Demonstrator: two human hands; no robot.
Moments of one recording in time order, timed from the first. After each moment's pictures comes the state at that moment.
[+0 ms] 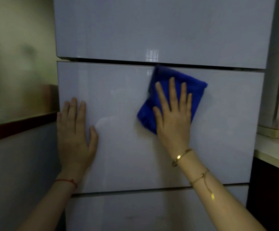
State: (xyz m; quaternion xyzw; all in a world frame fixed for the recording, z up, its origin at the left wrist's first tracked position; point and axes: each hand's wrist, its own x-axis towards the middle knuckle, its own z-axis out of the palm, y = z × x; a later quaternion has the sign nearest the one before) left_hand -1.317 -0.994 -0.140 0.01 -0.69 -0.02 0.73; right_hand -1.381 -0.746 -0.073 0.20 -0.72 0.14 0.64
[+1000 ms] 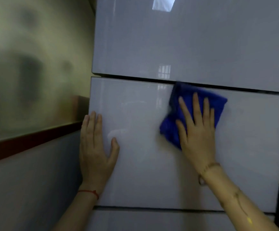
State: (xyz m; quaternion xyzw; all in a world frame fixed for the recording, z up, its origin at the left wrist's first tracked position) left_hand -1.314 -0.991 -0.142 0.04 -0.67 -0.09 0.74; right_hand -1.376 -0.740 -0.060 0.24 -0.72 0.13 0.64
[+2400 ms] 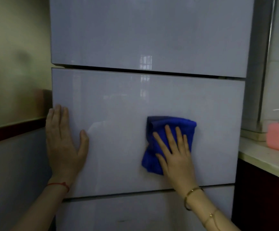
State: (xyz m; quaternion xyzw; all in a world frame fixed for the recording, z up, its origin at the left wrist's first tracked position) left_hand -1.310 -0.987 -0.143 0.03 -0.67 -0.10 0.73; right_hand -1.391 -0.688 -0.173 0.25 -0.76 0.05 0.60
